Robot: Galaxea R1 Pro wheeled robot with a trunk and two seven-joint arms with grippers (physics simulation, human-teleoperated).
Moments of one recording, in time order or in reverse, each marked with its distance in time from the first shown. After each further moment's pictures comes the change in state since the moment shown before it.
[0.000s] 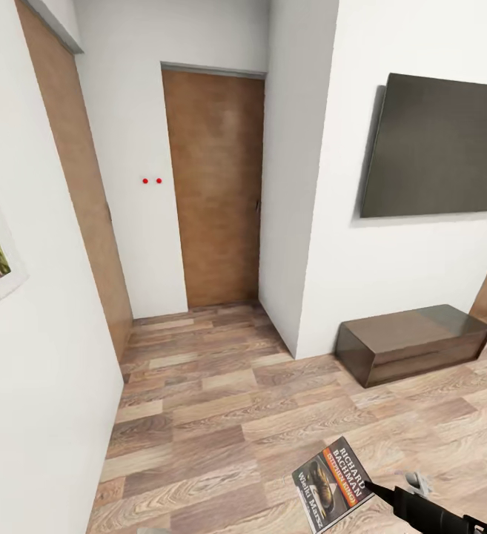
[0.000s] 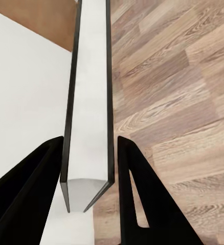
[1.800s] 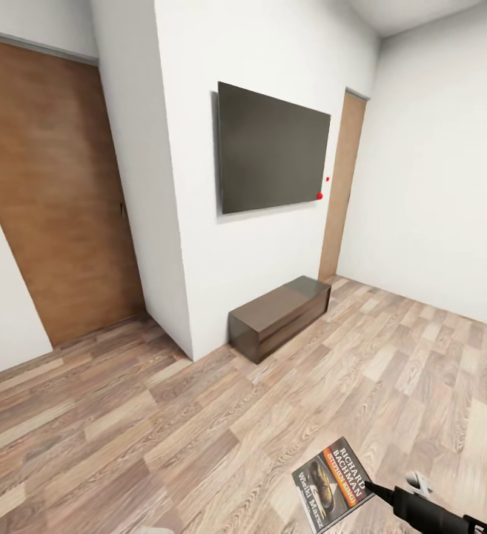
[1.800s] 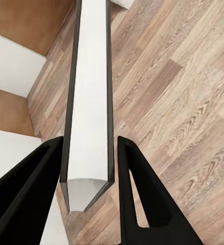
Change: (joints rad) left arm 0.000 0.000 0.000 0.000 0.000 -0.002 0.000; right arm 0.000 0.000 0.000 0.000 0.000 0.000 -0.003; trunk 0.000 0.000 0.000
